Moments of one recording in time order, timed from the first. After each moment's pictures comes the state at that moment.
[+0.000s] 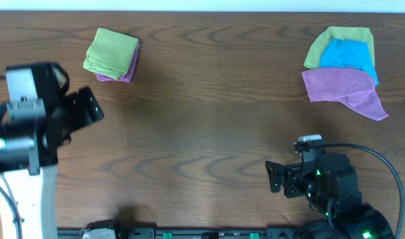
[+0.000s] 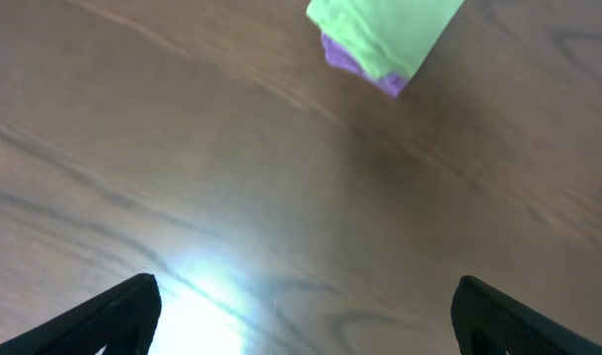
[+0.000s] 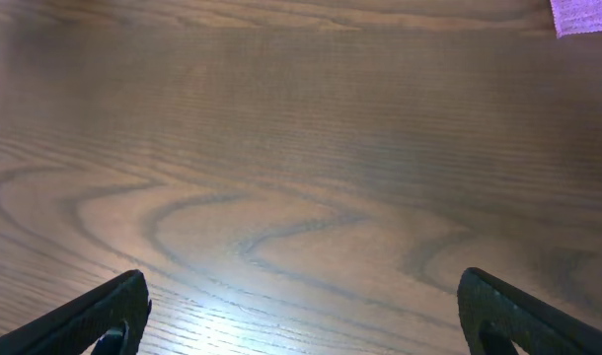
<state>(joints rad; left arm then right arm) 0.11 1.15 1.45 -1.29 -0.10 -0.29 0.34 0.54 0.67 -0.93 -0.04 0.26</state>
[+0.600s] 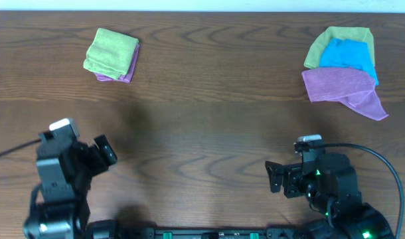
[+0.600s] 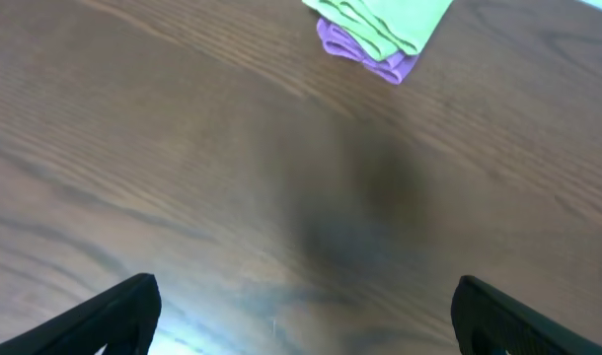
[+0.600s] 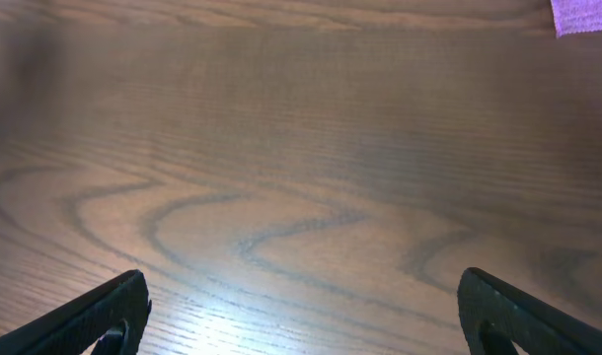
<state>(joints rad) 0.11 0.62 0.78 -0.91 -0.09 -0.27 0.34 0.54 0.66 -0.94 -0.04 0.26</state>
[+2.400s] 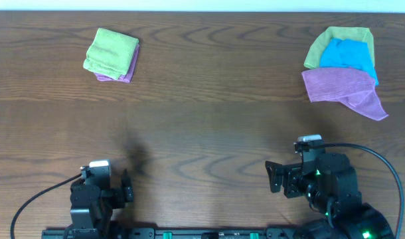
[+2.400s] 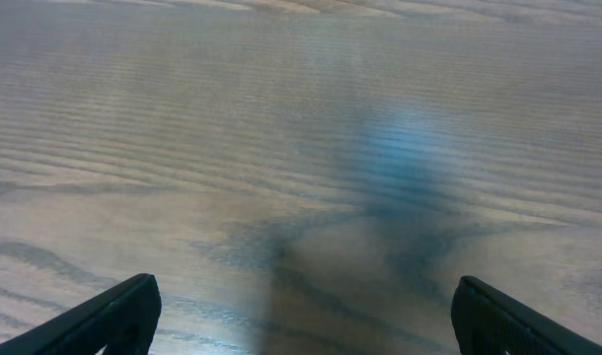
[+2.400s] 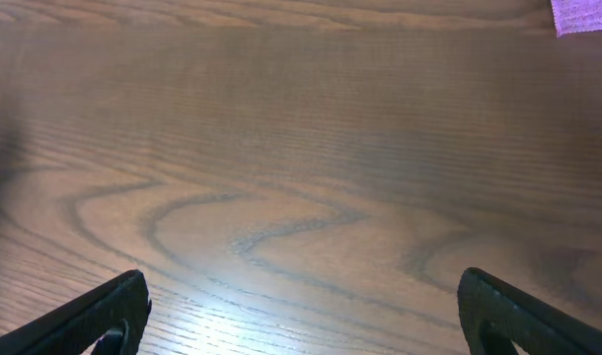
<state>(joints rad) 0.00 0.01 0.29 -0.95 -0.08 -0.03 0.34 0.54 0.66 -0.94 -0.04 0.26</state>
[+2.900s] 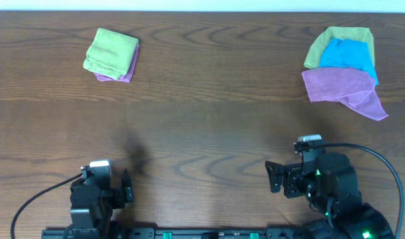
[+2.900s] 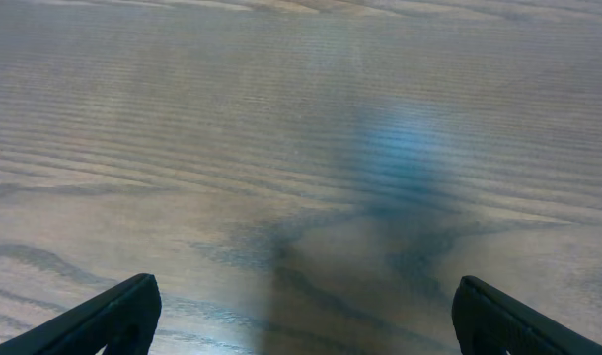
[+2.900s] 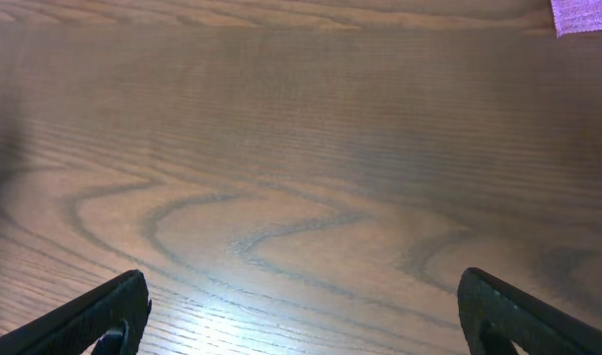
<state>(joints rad) 0.00 0.01 0.29 -0.95 -0.08 -0.02 0.34 0.54 0.66 -0.93 -0.04 0.26</state>
